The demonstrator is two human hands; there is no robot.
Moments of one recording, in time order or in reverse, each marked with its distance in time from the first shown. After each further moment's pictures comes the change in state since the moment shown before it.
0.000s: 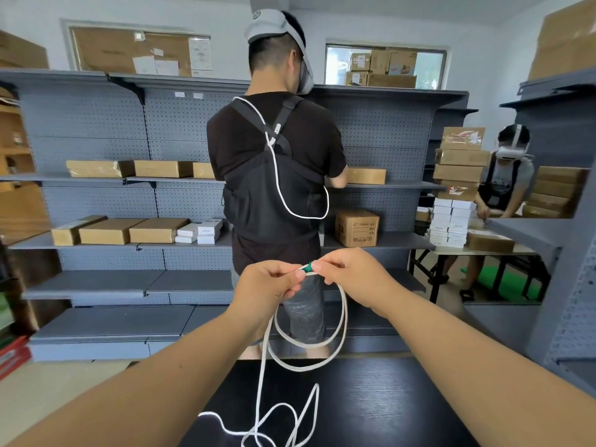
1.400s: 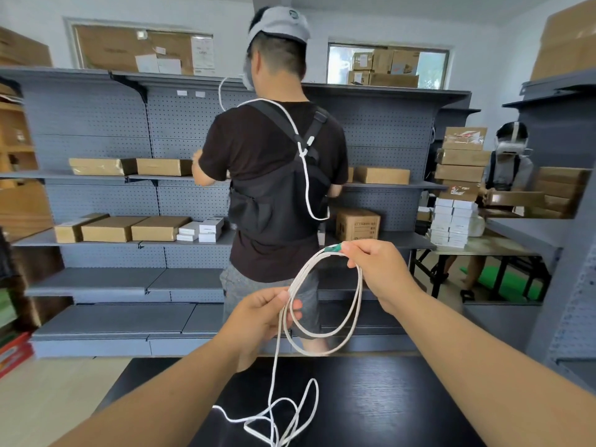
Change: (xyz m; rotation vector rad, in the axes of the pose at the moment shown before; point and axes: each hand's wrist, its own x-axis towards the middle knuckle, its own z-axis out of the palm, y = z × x) left_hand -0.022 -0.034 -0.018 -0.210 -0.182 -0.184; right_hand -0.004 0.010 -0.008 0.322 0.321 0.165
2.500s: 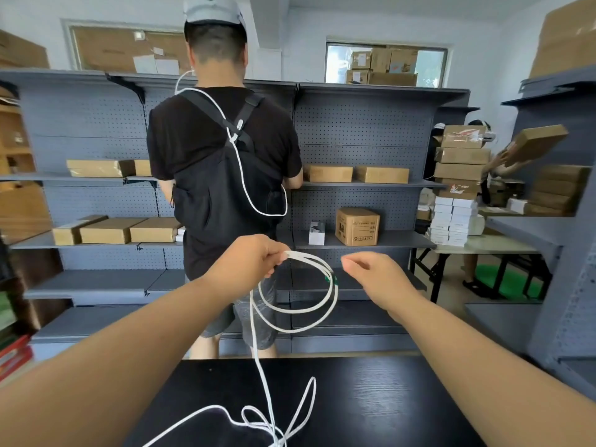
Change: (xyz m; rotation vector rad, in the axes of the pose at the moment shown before) left_hand 0.027 0.086 0.002 1.287 0.034 0.405; right_hand 0.008 0.025 -0.005 -0.270 -0.125 0.036
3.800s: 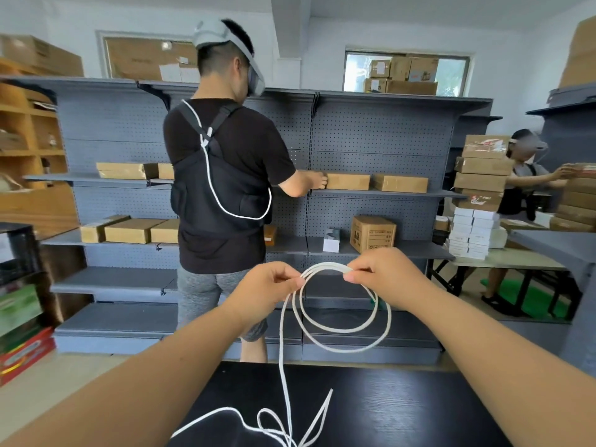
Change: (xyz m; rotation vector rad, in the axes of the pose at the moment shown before) left_hand -0.021 -0.026 0.030 -0.658 0.036 -0.207; right_hand 0.004 -0.037 -0.010 -0.432 -0.205 -0.330
